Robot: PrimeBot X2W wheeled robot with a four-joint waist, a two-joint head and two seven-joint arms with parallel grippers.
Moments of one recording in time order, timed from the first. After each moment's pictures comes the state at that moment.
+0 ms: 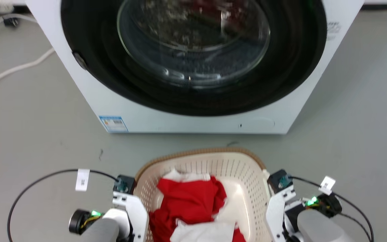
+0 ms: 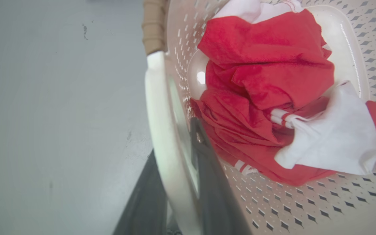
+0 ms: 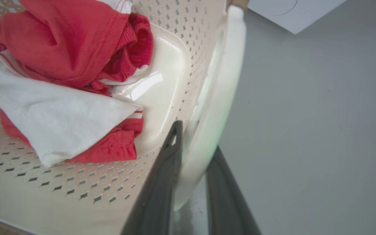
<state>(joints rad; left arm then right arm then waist) -0.60 0.14 -0.71 1.25 -0.58 -0.12 0.07 -0.61 -0.05 0.68 1.26 0.33 0.13 0.05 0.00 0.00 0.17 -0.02</state>
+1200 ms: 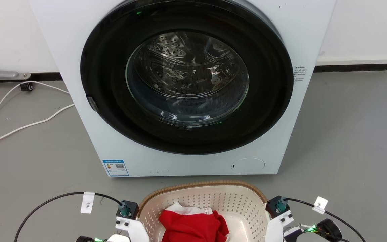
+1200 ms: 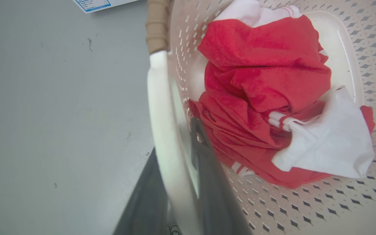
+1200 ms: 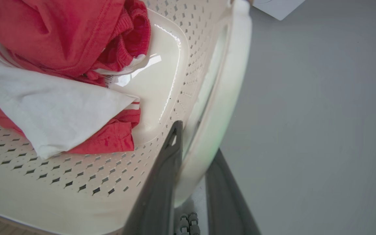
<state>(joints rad) -0.51 0.13 -0.84 1.27 -0.71 -0.12 0.10 -0.52 -0.05 0.81 1.28 0.46 0.13 0.17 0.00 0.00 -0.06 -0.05</state>
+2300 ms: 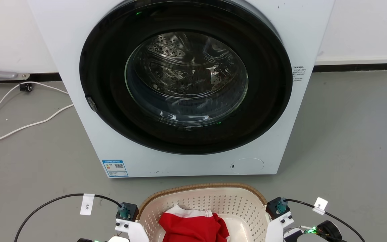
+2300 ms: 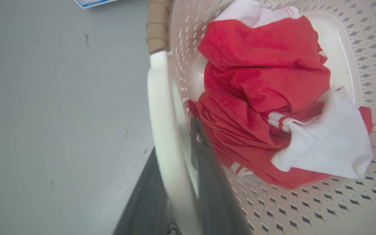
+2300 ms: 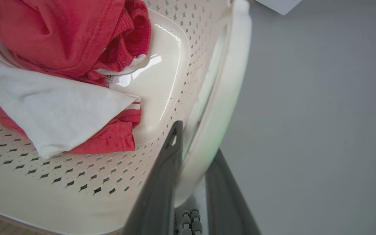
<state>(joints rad) -0.51 0.14 -0.90 1.28 -0.79 -0.12 0.09 -0.52 -0.05 0.83 1.29 0.48 0.13 0.17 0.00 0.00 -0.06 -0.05</state>
